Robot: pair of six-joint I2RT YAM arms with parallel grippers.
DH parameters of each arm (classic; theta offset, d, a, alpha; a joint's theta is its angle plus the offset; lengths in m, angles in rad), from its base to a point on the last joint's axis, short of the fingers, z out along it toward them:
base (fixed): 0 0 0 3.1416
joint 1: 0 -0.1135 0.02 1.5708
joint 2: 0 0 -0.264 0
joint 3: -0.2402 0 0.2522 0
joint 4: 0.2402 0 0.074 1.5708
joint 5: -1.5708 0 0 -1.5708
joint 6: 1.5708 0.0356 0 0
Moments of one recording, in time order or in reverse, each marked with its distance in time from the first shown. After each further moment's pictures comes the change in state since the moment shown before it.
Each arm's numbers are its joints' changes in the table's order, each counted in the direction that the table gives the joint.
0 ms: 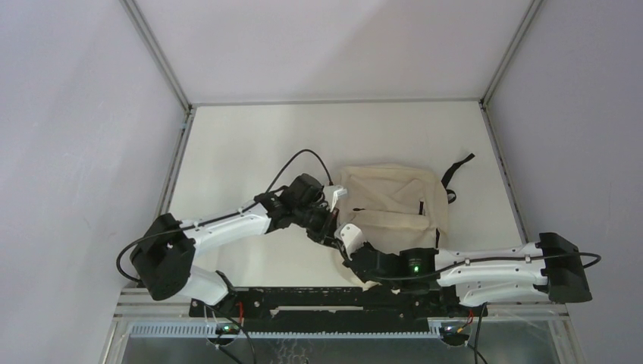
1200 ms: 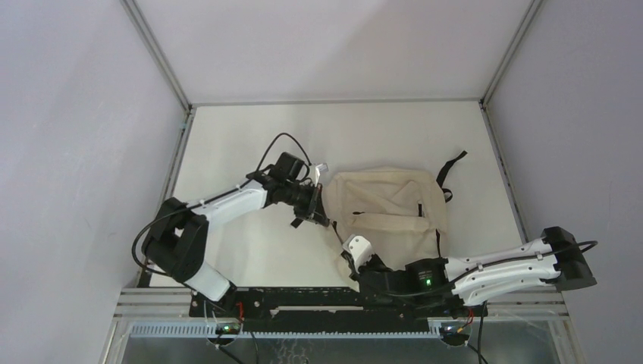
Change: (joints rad) left arm -0.260 0.110 -0.093 0.106 -0.061 -0.012; right arm -0.204 -0.070 -0.004 0.122 -0.154 0.168
